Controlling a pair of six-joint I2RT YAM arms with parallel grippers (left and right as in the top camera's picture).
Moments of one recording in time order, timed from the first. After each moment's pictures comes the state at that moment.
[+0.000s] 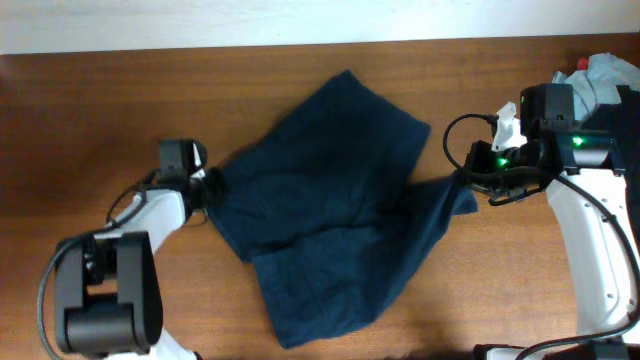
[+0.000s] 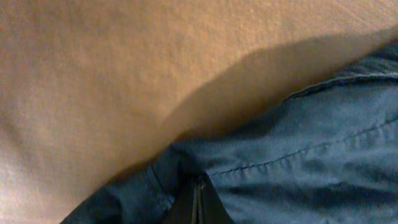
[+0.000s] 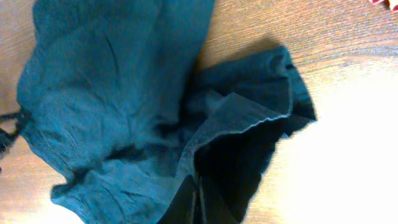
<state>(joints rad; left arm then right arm) 0.05 1.84 0.96 -0.20 0.13 -0.36 -0.09 1.47 1.38 -1.17 -0.32 0.25</state>
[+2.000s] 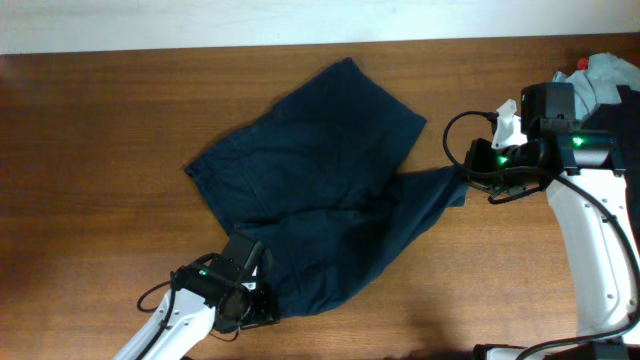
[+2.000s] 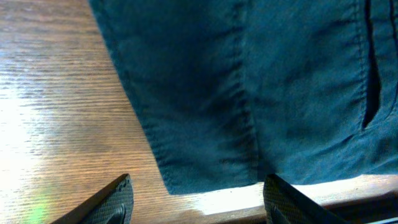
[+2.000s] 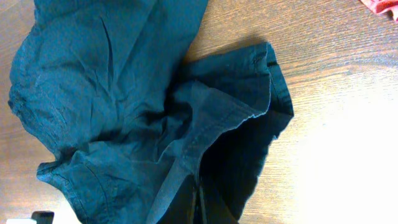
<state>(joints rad) -0.48 1.17 0.53 -0.86 0.23 -0.58 -0.09 1.47 1.38 -1.14 -0.33 0.25</state>
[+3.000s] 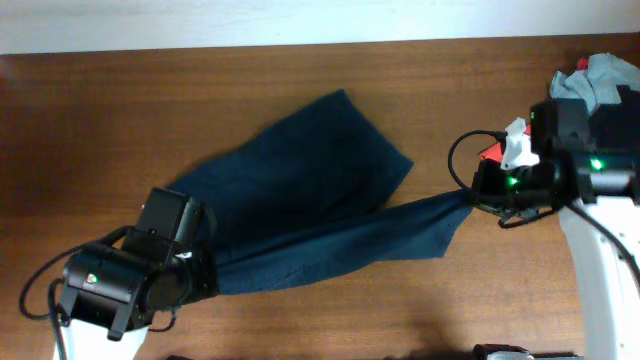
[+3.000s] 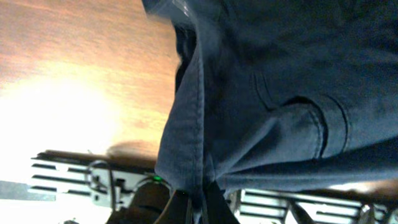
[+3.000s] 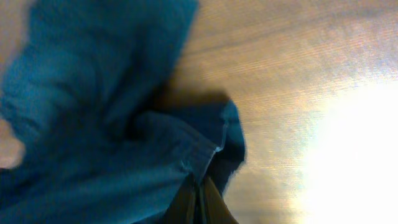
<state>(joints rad) -0.31 1.05 1.29 -1.60 -0.10 -0.48 -0.09 1.33 1.38 -1.30 -0.30 0.25</state>
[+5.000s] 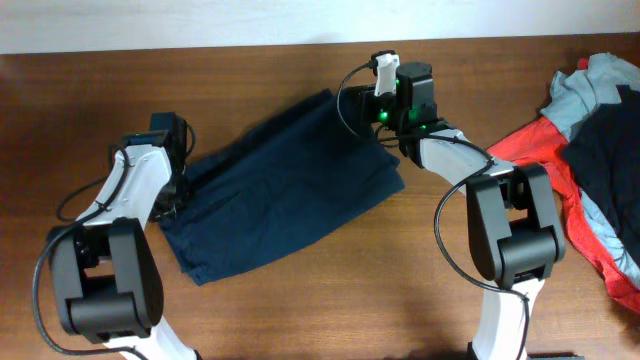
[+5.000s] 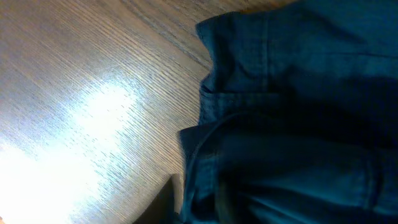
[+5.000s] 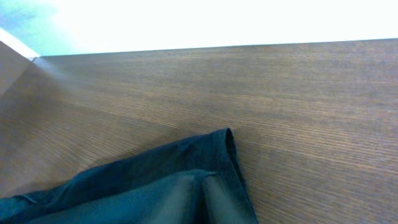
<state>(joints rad) 0.06 1.89 1.30 -1.02 -0.39 -0.50 0.22 2.12 1.38 0.24 -0.40 0.26</state>
